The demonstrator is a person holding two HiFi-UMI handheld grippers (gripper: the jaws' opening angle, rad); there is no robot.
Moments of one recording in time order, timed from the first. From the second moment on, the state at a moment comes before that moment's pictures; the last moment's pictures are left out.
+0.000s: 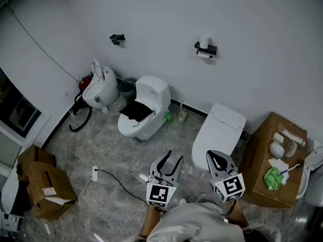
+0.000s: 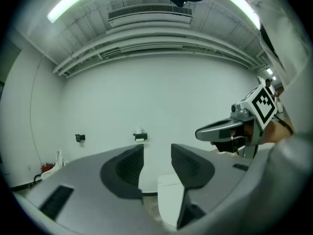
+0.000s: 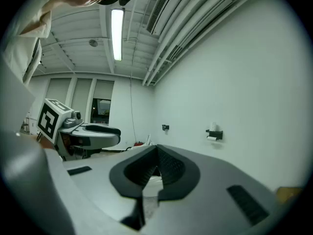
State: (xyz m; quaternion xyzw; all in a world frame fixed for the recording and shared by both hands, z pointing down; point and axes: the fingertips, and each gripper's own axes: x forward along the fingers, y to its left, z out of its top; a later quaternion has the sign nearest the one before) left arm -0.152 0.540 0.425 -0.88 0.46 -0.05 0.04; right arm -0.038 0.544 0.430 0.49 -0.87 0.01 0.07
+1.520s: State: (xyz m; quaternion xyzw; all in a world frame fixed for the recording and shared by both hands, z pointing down) left arm -0.178 0.383 0.420 -0.87 0.48 -0.05 0.06; right arm -0.076 0.382 0.442 0.46 -0.88 0.02 0.06
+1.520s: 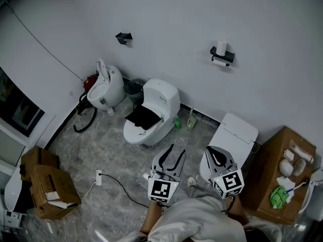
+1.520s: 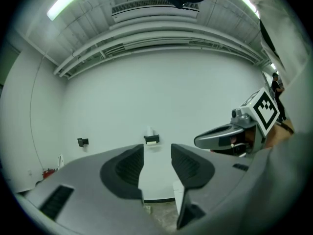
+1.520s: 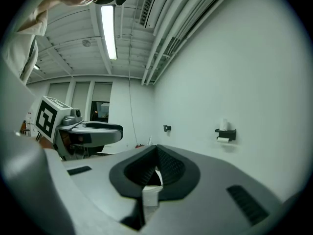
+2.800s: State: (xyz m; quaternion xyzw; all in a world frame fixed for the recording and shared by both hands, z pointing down) left arm -0.139 0.215 0.414 -0.87 0.49 -0.08 0.06; right arm -0.028 0.212 0.445 0.47 -0.88 0.04 0.04
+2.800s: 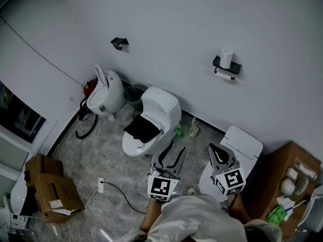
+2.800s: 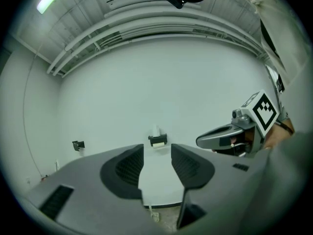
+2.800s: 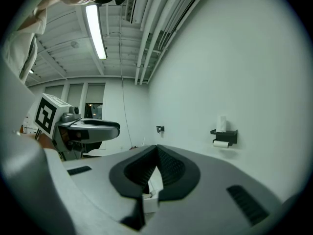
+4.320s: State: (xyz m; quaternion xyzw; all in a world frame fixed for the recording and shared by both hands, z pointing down) left arm -0.118 0.064 0.418 -0.93 0.35 -0.05 0.06; right arm -0.005 0.107 0.449 0.61 -0.79 0.05 0.06
